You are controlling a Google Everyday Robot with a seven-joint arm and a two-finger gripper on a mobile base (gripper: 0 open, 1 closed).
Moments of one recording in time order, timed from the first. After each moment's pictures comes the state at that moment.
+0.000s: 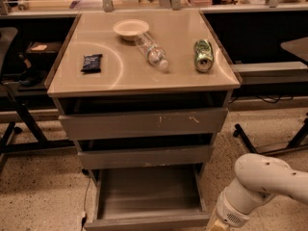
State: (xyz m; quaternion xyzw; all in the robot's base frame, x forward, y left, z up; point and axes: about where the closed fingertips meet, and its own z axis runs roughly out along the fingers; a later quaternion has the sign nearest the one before) arm 0.306 -0.179 0.522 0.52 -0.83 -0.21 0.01
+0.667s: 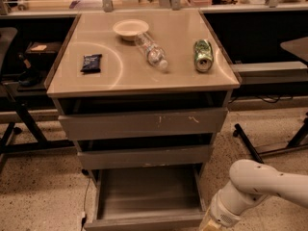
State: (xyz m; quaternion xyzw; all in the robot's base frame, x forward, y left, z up) arm 0.315 -0.169 0.480 0.52 -0.82 -0.24 -0.01
